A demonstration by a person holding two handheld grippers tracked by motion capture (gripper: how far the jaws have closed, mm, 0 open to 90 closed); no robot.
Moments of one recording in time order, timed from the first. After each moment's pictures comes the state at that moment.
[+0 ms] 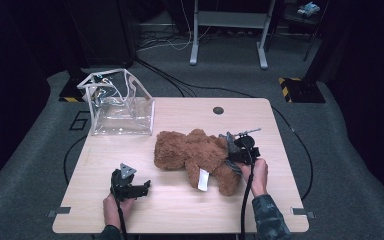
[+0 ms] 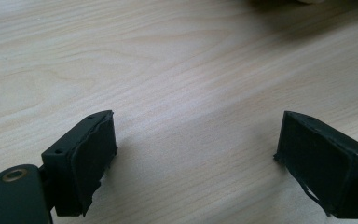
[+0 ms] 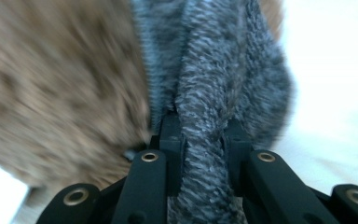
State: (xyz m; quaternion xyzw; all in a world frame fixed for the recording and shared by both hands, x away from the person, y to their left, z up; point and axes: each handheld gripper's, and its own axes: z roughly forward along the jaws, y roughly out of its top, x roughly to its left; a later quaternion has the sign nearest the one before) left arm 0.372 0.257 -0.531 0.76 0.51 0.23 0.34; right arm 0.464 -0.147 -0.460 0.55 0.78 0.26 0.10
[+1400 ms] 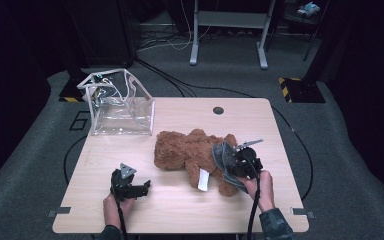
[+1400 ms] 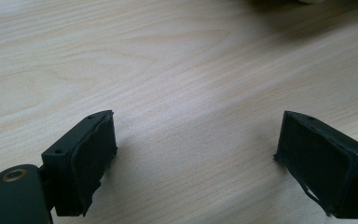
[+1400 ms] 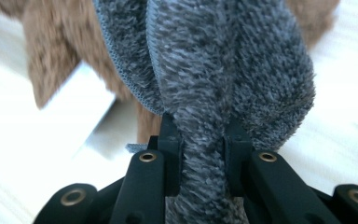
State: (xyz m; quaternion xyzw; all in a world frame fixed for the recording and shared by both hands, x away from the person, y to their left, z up) left arm 0.372 0.257 -0.531 0.76 0.50 0.23 0.33; right arm 0.410 -0.142 -0.436 0.50 0.82 0.28 0.09
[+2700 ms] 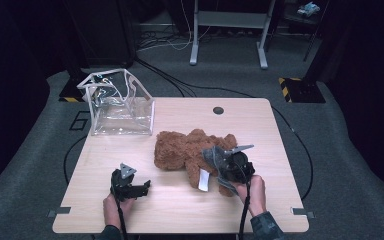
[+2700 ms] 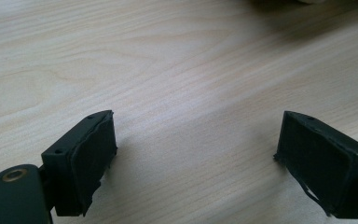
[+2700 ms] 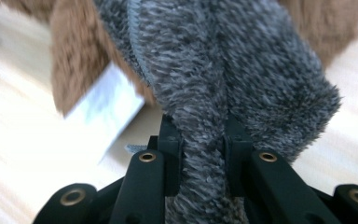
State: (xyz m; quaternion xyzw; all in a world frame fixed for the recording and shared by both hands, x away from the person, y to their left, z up) left arm 0.372 0.257 -0.531 0.76 0.51 0.22 0.34; right arm 0.395 -0.117 -0.439 0.48 0.82 0.28 0.13
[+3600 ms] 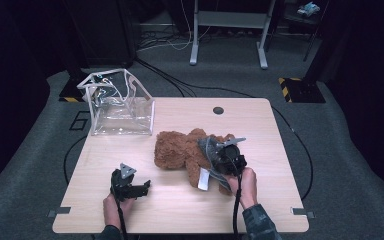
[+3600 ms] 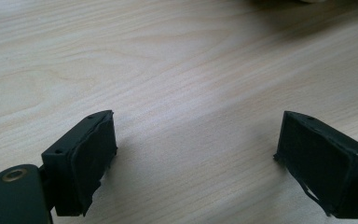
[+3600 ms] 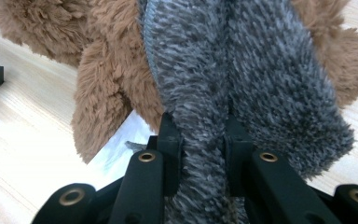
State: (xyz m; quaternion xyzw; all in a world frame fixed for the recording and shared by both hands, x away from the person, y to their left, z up) left arm 0.372 0.257 -0.531 0.76 0.50 0.22 0.33; right arm 0.412 -0.093 -0.428 0.47 0.82 0.30 0.14
